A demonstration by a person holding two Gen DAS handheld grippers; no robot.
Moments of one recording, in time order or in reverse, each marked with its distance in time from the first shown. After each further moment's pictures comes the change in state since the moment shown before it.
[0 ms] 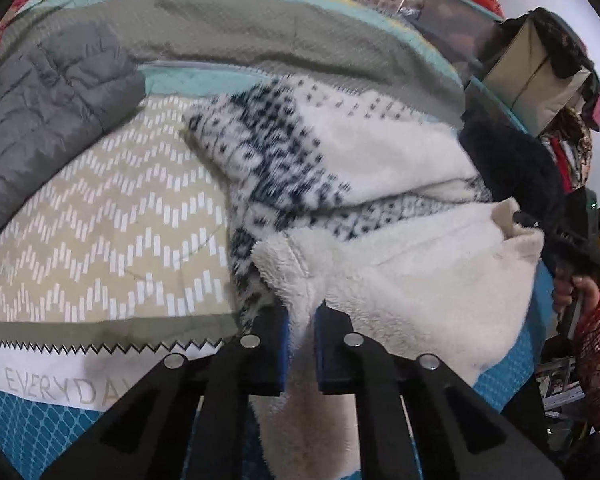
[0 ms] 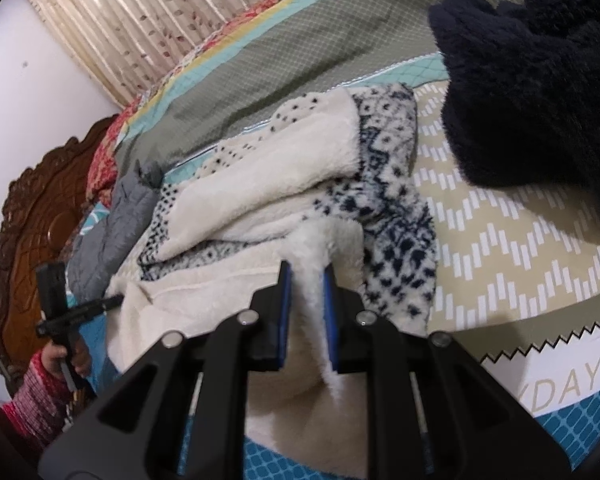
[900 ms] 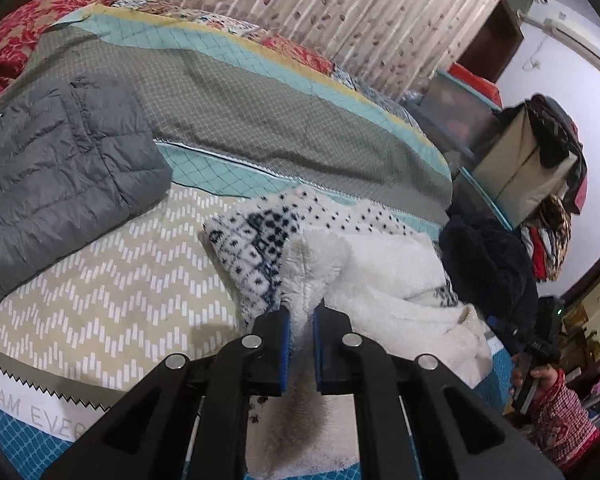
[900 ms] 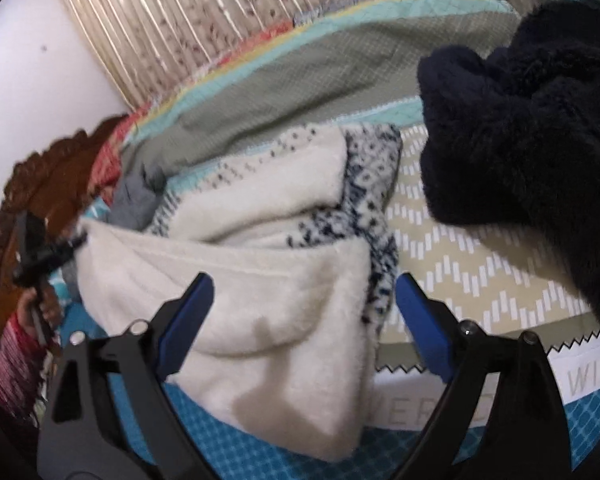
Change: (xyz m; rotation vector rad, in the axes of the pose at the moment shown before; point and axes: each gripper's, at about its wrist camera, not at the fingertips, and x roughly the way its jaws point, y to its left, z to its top) left arm -0.061 0.025 0.049 -0.154 -0.247 -0.068; right arm -0.027 -0.010 0.003 -0.087 -0.051 -0.048
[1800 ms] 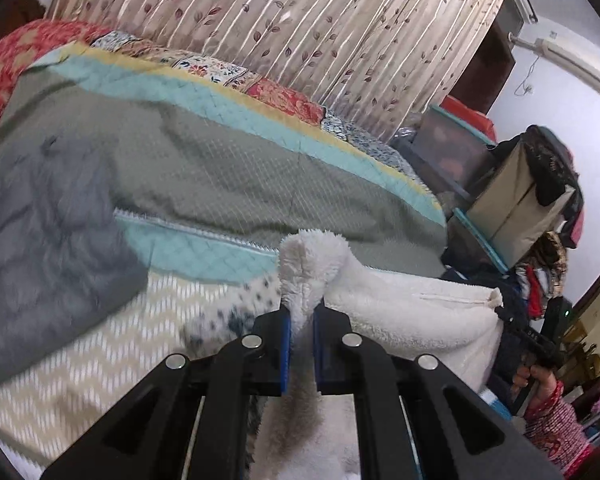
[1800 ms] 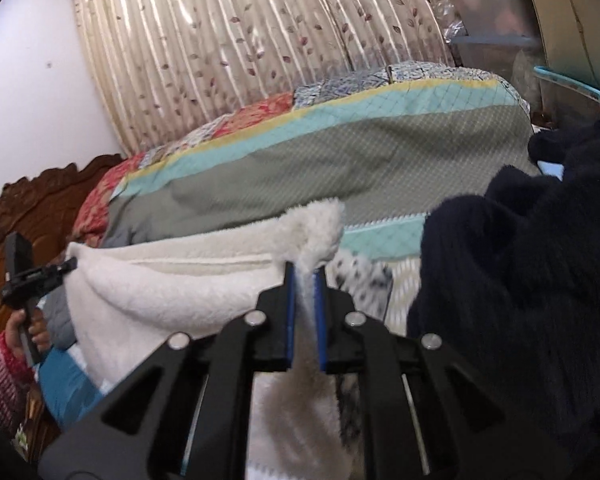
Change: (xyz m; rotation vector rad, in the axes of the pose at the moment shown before) left arm 0.031 -0.015 0.089 0.031 -0.104 -0.020; right arm -0.007 0.014 0.108 -0.068 -0.239 -0.058
